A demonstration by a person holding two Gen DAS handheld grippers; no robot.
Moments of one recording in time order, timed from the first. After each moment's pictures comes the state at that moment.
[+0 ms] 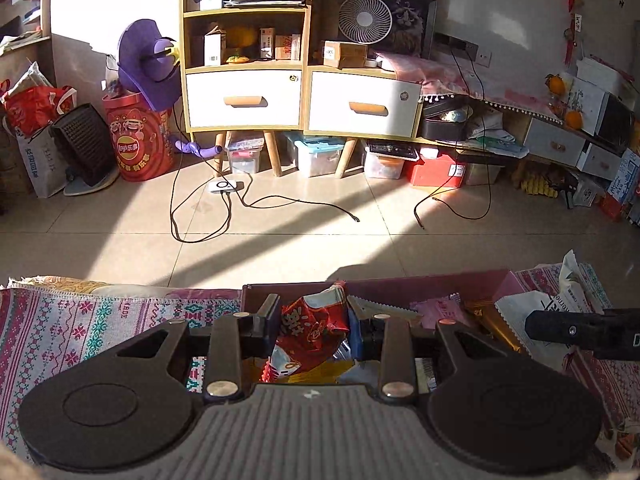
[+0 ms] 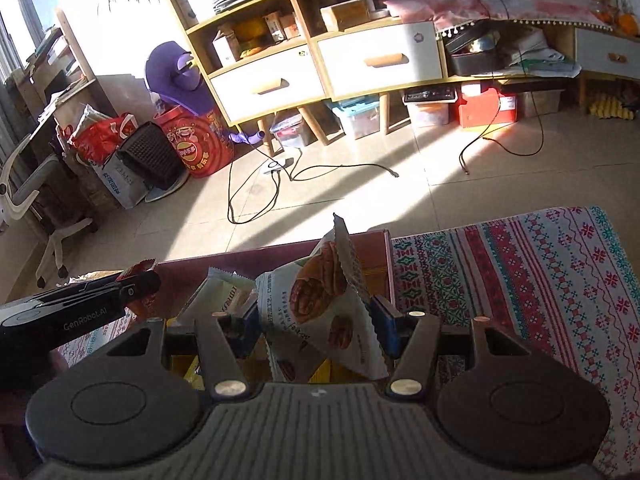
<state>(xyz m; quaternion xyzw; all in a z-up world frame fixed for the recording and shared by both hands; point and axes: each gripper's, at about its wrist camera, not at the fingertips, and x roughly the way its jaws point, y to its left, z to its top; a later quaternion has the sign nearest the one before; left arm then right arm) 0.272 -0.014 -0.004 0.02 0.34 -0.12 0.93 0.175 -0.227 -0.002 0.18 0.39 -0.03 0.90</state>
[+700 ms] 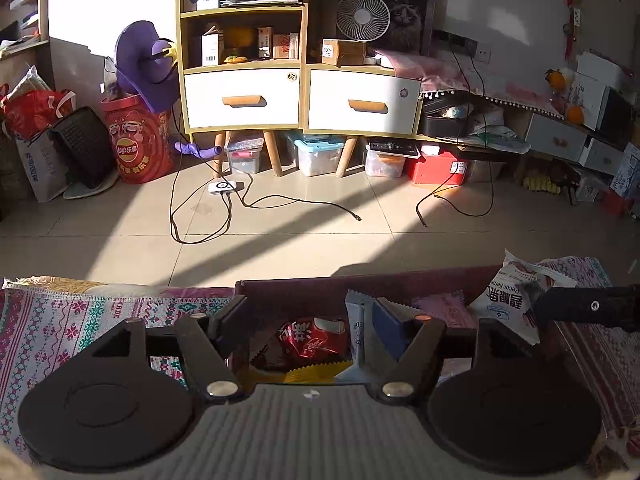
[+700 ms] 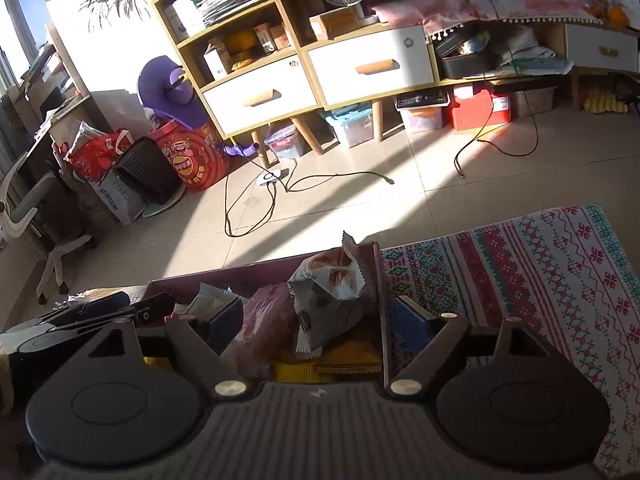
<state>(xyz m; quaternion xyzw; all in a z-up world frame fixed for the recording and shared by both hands) 0.272 -0.016 -0.006 0.03 0.34 -0.12 0.93 0.171 -0.233 0.007 0.20 0.37 -0.04 0.91</state>
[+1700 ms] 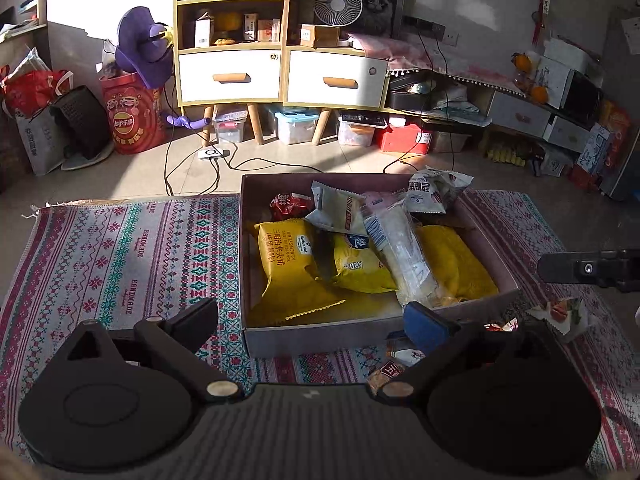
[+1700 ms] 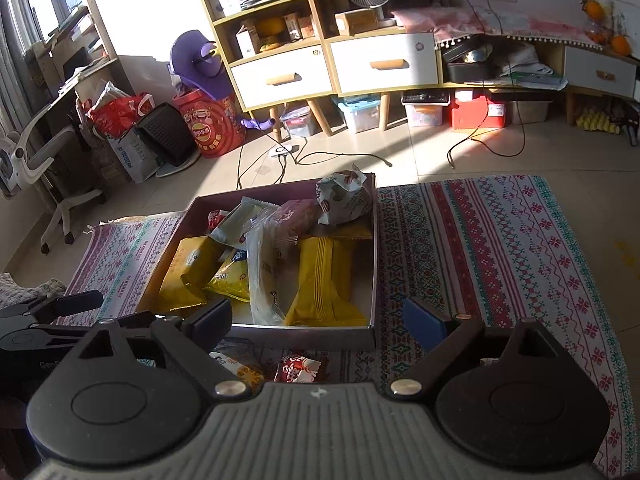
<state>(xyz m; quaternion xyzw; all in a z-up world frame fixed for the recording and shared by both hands) 0.149 0.014 0.004 0.02 0.37 -0.15 0.92 0.079 -0.209 0.031 0.14 0.39 -0.02 0.91</state>
